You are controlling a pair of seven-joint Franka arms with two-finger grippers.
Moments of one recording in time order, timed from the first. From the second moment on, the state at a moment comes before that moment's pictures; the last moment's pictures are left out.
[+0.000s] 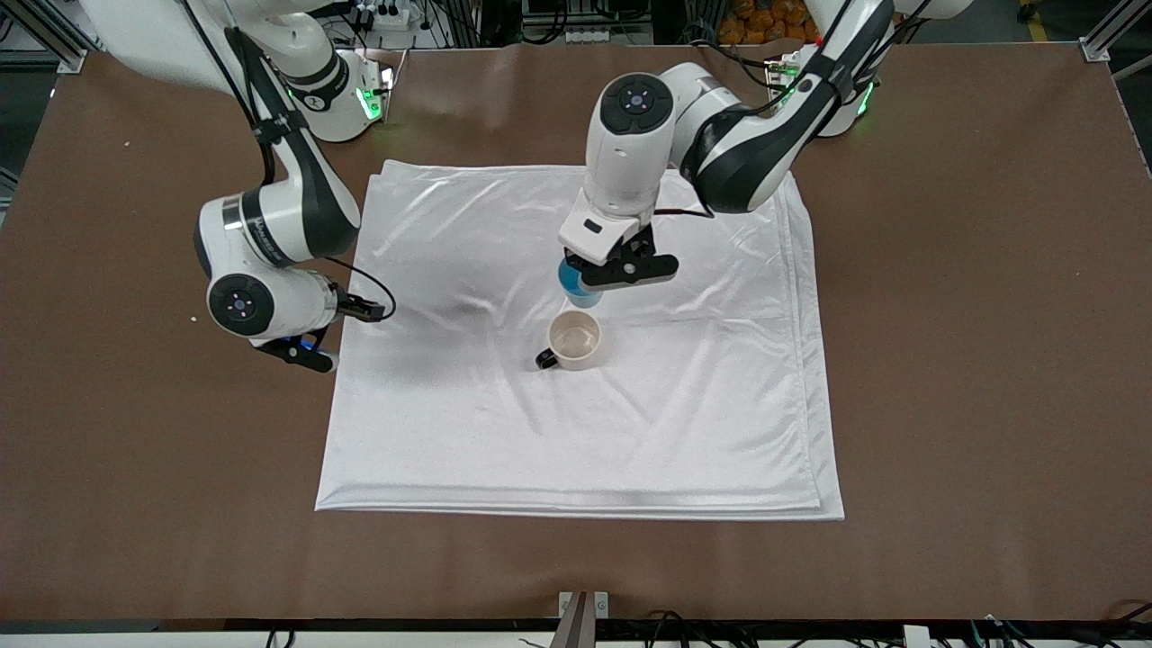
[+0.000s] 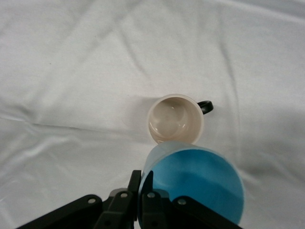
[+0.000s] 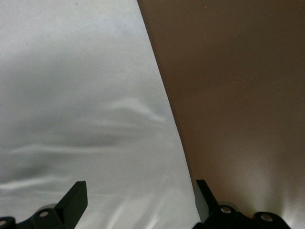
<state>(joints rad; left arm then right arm) -0.40 0.44 -0.47 -1.60 0.22 2.10 -1.09 0.16 0.33 0.10 -1.92 0.00 1.84 0.61</state>
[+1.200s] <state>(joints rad) -0.42 0.65 -0.42 -1.53 0.26 2.24 -1.10 0.05 -0.06 0.07 -2.20 0.00 1.70 0.31</state>
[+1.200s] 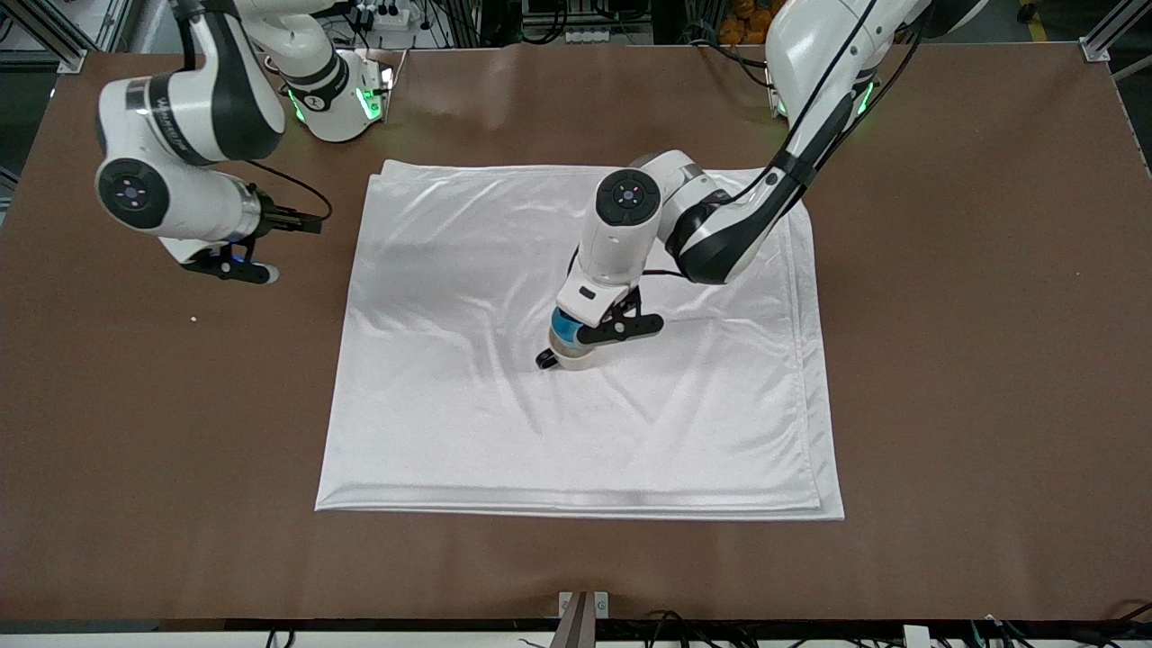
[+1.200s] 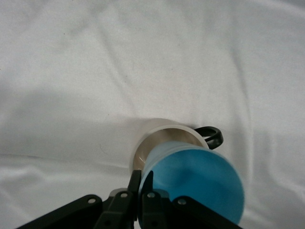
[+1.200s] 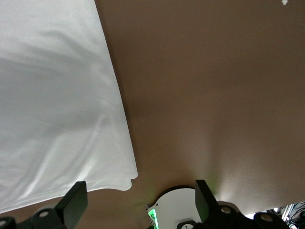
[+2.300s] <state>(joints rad) -0.42 0.48 -0.39 -1.47 0.29 2.03 -1.09 -0.04 0.02 0.07 -1.68 0.01 1.55 0.06</state>
